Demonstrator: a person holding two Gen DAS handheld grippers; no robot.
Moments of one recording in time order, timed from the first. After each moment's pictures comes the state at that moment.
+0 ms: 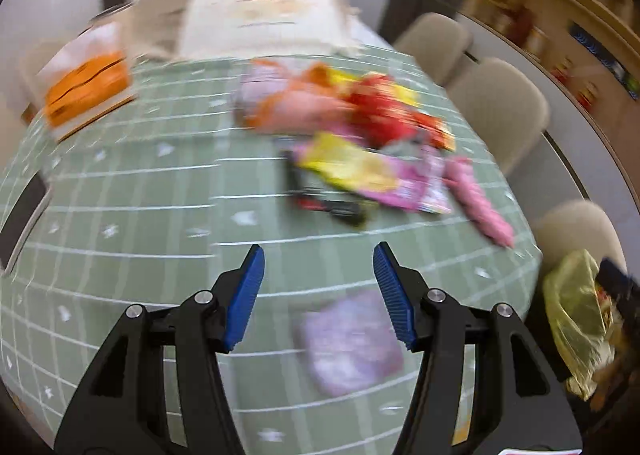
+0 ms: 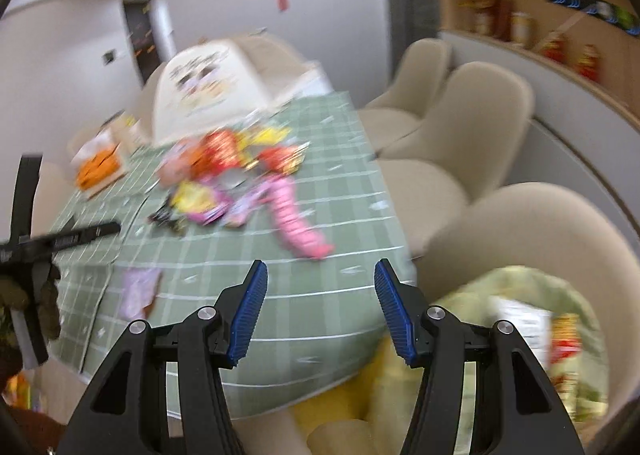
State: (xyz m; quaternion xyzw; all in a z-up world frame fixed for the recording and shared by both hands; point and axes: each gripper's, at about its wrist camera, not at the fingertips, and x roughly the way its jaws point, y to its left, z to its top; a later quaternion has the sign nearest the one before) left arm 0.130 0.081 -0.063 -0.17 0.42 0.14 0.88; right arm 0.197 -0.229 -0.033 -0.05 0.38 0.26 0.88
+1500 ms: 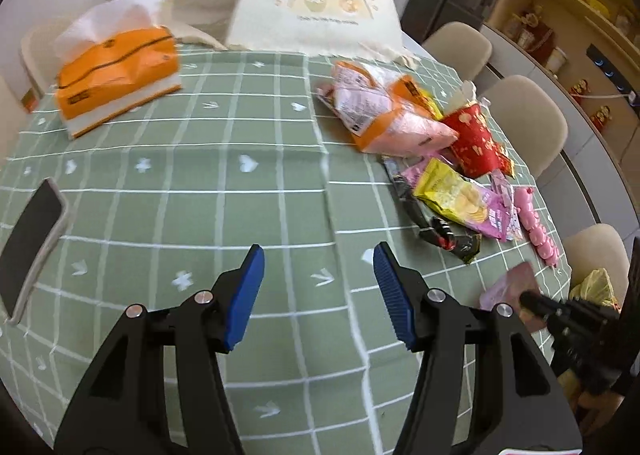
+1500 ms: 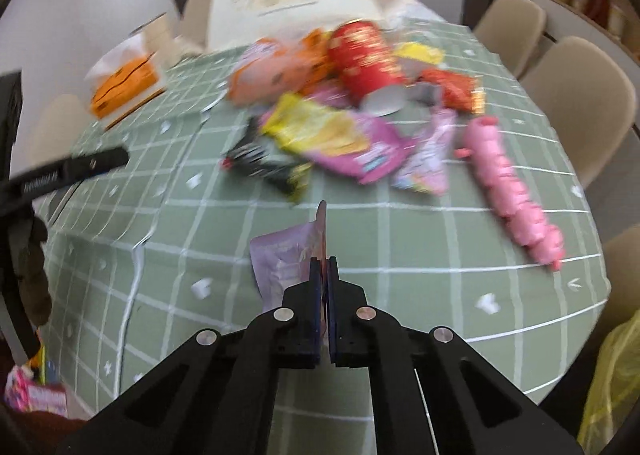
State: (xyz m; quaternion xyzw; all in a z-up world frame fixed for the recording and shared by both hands) left arm 0.136 0.183 -0.089 -0.19 0.43 0.11 0.88; right arm 0.217 -0.059 -0.100 -0.09 0.47 0.28 0.83
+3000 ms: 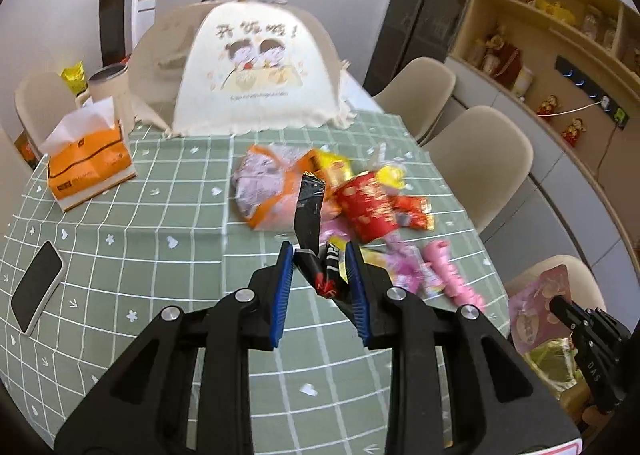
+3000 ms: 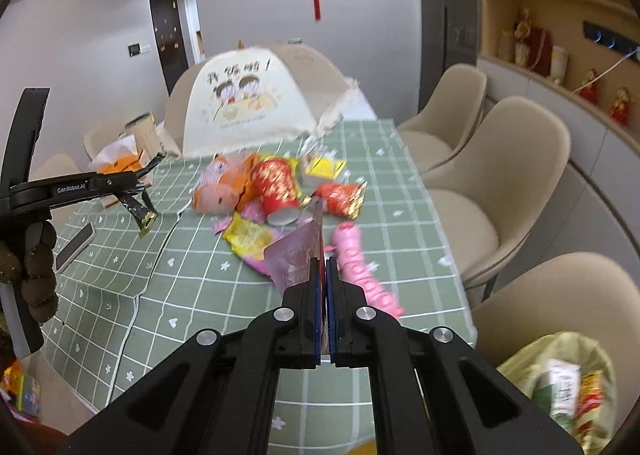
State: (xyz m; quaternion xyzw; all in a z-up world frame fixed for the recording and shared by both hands) left arm 0.160 0.081 0.022 -0.16 0.35 0.11 0.91; right arm 0.206 -0.186 0.014 -0.06 0.33 0.27 0.90
